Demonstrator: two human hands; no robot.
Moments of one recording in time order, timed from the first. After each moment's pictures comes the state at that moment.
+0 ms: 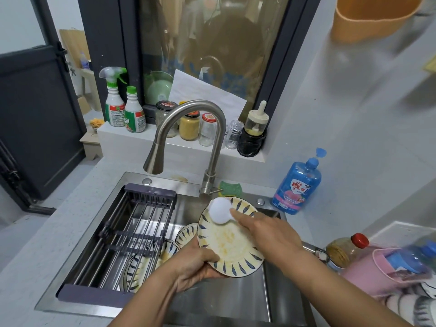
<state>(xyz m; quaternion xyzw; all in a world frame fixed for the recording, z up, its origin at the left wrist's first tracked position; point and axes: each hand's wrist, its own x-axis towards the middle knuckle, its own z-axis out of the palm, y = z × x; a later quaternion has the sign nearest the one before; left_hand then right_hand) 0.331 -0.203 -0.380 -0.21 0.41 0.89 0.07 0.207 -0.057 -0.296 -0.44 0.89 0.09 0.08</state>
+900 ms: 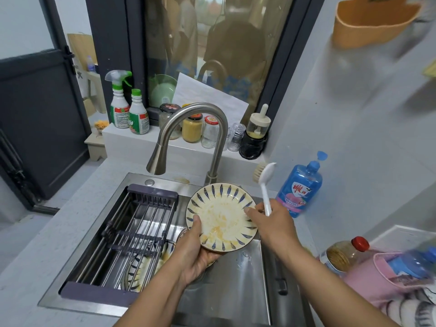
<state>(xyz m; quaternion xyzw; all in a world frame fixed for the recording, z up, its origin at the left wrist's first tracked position) 0.320 -0.203 -0.366 -0.31 0.26 0.91 -0.06 0.207 -0.069 -0.294 -0.10 0.88 -0.46 0.11</state>
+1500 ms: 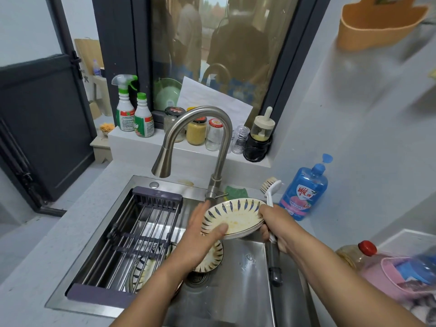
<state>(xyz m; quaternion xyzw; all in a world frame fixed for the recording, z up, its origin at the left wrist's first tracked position) 0.331 -0.223 -0.362 -0.20 0.72 0.66 -0.11 0.182 -0.087 -0.294 0.05 0.79 -0.54 0.29</state>
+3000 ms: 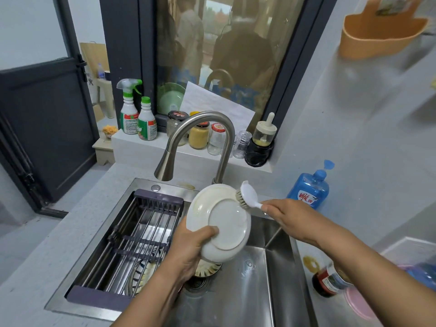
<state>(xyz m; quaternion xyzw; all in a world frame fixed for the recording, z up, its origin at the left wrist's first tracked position) 0.324 -0.226 -0.363 -0.25 0.47 0.82 -0.22 0.166 -0.057 -0.235 -0.35 0.92 -0.05 0.15</state>
